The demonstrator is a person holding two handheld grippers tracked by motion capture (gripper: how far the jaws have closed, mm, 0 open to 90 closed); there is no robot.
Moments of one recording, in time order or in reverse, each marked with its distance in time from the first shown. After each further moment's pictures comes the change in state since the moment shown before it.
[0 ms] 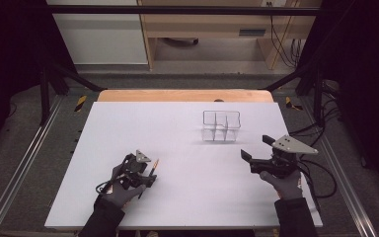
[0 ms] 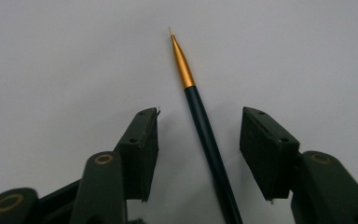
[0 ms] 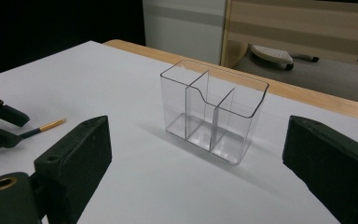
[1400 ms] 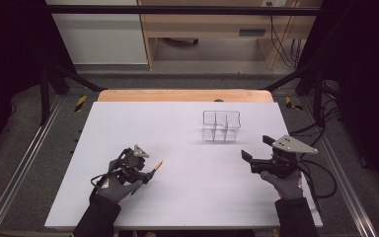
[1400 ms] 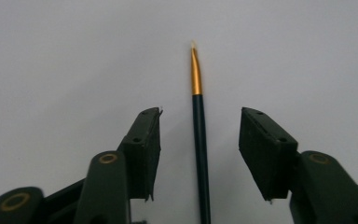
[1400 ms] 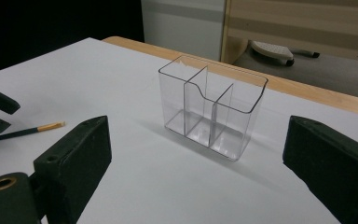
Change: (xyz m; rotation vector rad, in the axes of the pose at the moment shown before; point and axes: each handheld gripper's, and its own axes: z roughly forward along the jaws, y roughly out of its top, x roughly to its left) left arm 0.007 0.022 -0.024 0.046 -0.051 0.067; right arm -0.003 -0.001 0.000 0.012 -0.001 0.008
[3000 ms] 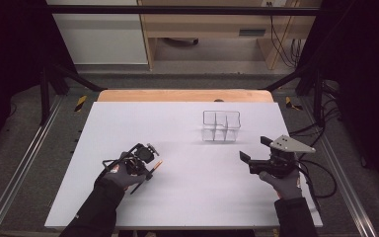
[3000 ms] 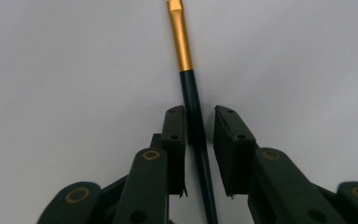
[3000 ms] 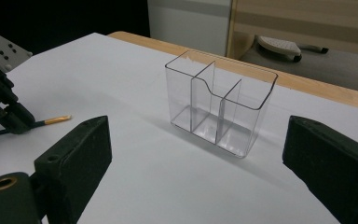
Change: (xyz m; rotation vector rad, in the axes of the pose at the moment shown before) left arm 0.007 0.023 0.034 0.327 -0.058 0.061; right arm 0.003 -0.001 0.004 0.026 0.025 0.000
